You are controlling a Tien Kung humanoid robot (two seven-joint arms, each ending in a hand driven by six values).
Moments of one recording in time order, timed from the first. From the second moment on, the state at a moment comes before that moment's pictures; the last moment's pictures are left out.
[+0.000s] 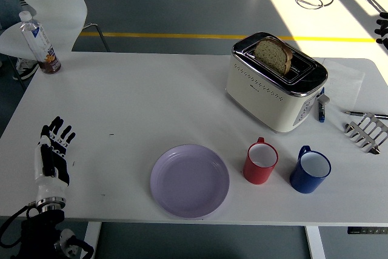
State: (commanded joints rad) left arm -0.01 0.00 -1.34 -1.11 0.79 0.25 -0.59; right arm 0.48 -0.50 1.27 1.33 -1.23 -0.27 -0.06
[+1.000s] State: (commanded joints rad) left arm -0.03 0.00 -1.36 -1.10 0.79 0.26 -0.58; right arm 1.15 -0.16 0.71 0.53 -1.51 -0.04 -0.19
